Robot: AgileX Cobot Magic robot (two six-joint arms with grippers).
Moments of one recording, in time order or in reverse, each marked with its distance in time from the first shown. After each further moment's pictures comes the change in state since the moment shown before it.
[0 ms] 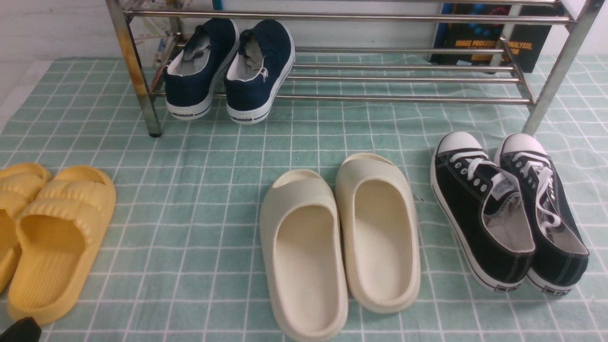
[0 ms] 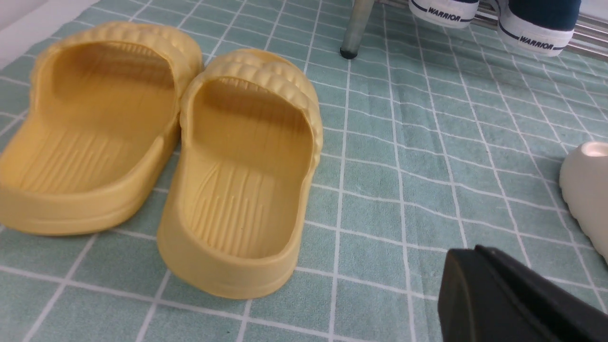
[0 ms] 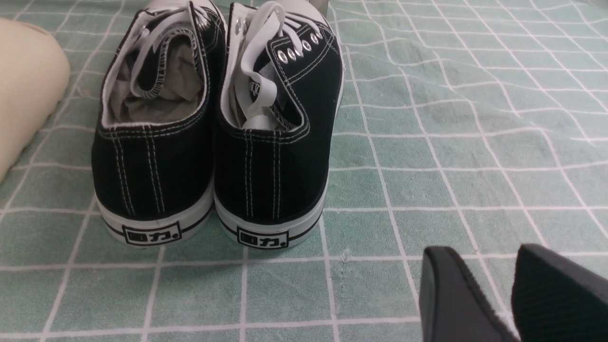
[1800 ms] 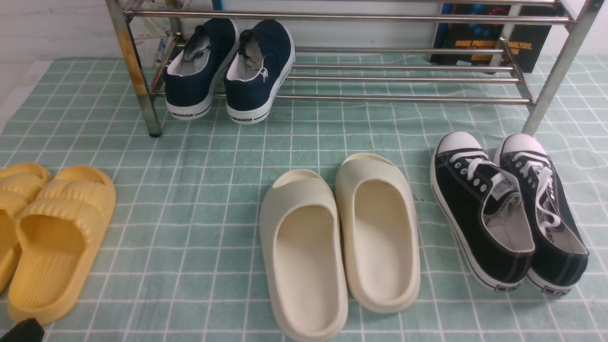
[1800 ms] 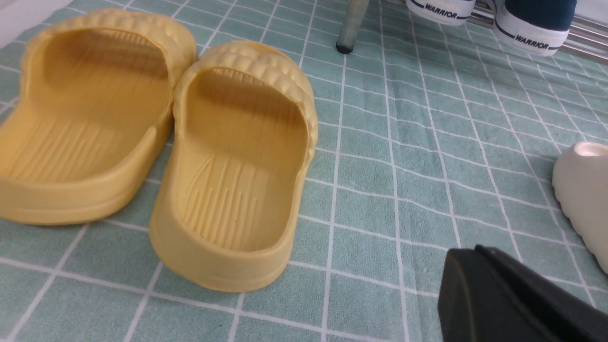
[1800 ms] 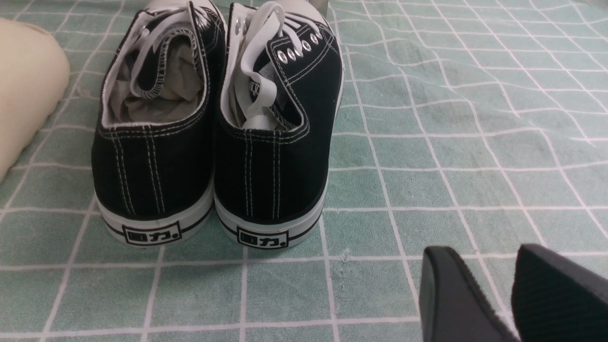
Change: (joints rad) right arm 0.000 0.000 0.000 0.000 0.000 0.000; left arm 0.000 0.000 0.000 -0.018 0.007 -0.001
